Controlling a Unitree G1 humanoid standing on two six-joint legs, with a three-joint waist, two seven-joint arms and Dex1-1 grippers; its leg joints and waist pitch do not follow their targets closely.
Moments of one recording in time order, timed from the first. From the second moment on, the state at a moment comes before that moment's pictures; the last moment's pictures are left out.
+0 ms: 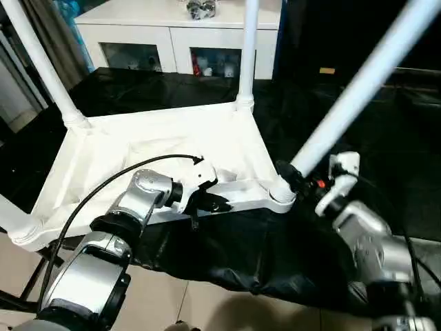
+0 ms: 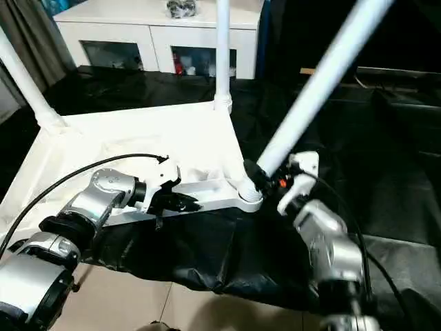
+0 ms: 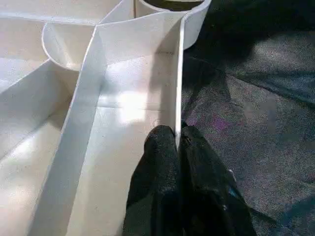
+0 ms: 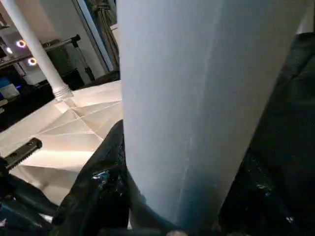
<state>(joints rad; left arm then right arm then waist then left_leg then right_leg) -0.77 0.25 -0.24 1.00 0.06 -0.06 -1.20 -0.27 -0.21 -0.11 0.27 0.41 0.22 0.61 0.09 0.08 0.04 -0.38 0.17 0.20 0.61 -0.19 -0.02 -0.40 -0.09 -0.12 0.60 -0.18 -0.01</state>
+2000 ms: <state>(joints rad) -0.80 0.19 -0.24 0.94 0.10 0.12 -1.01 -0.52 -0.16 -0.01 0.57 0.17 0.12 0.43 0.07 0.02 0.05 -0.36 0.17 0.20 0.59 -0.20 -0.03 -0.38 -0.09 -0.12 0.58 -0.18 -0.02</state>
